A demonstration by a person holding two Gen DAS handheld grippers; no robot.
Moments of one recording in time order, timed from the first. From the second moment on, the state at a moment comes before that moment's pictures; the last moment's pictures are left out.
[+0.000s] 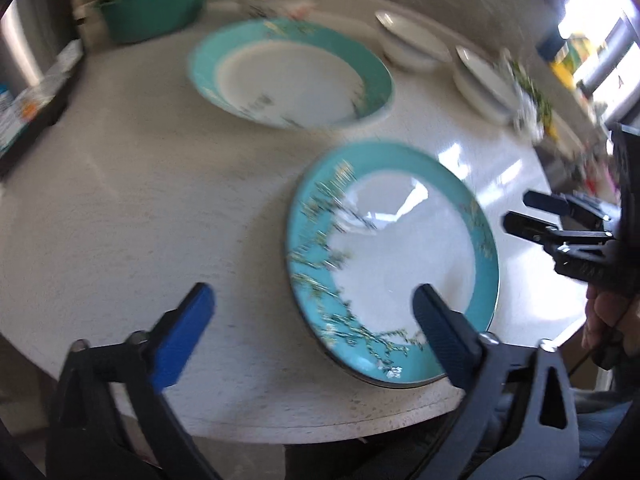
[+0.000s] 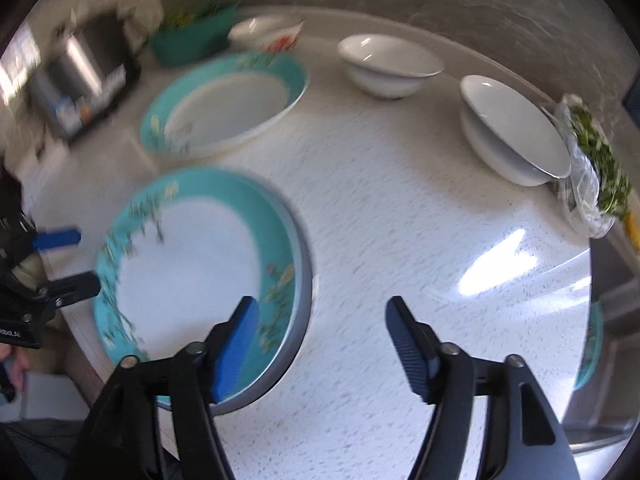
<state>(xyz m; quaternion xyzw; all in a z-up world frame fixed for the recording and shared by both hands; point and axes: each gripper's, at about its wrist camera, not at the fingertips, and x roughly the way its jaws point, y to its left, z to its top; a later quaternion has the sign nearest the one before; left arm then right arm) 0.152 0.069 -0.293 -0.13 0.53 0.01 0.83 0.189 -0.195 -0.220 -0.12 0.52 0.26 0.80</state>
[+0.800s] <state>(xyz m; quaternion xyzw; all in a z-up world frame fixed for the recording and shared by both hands) 0.314 0.236 -0.290 -0.25 0.55 -0.05 0.80 0.320 -0.201 -0.217 0.29 0.53 0.33 0.72</state>
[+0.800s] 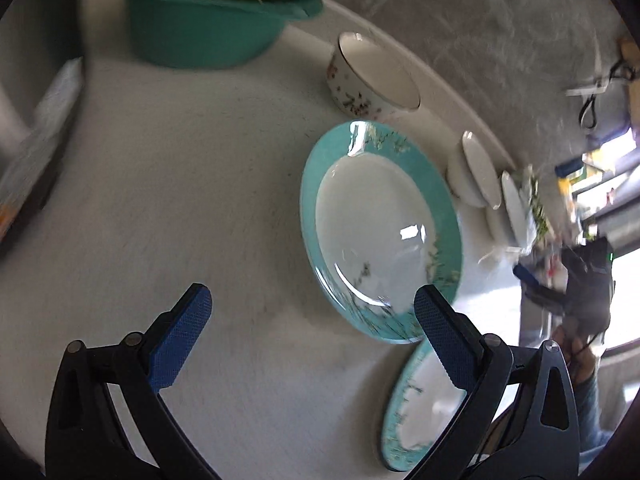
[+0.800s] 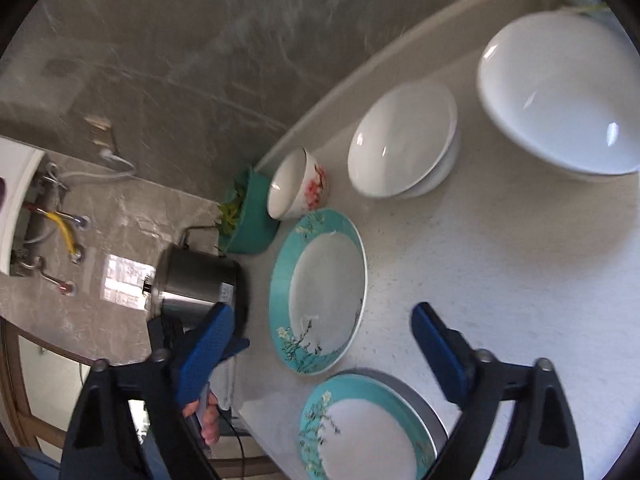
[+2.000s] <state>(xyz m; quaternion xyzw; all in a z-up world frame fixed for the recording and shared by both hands) 0.398 0.206 -0.334 -0.15 0.59 -0.09 0.79 0.355 -0.132 -0.288 0.22 0.63 0.28 0.69</state>
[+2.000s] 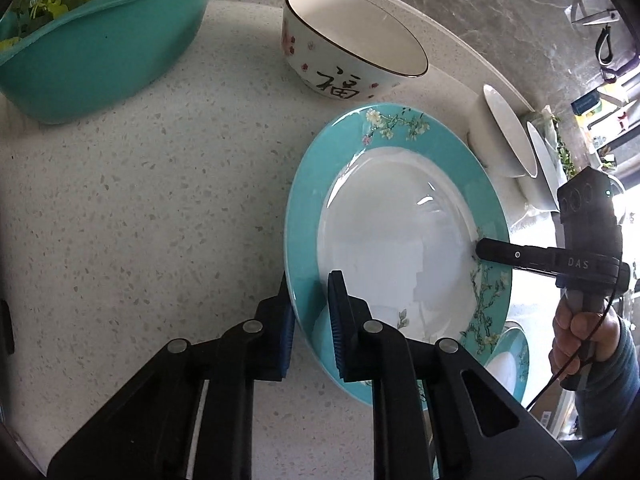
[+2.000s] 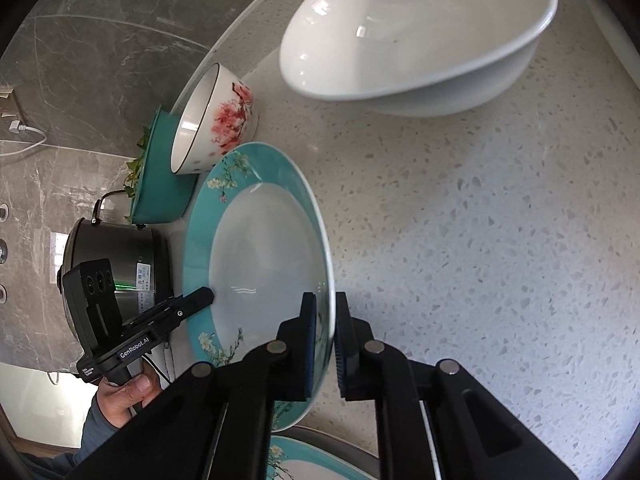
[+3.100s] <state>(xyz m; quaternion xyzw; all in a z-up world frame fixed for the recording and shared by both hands) 0.374 0.194 -0.279 -0.15 0.55 -0.13 0.81 0.337 -0.145 -0.253 0.24 0.59 0.30 0.72</state>
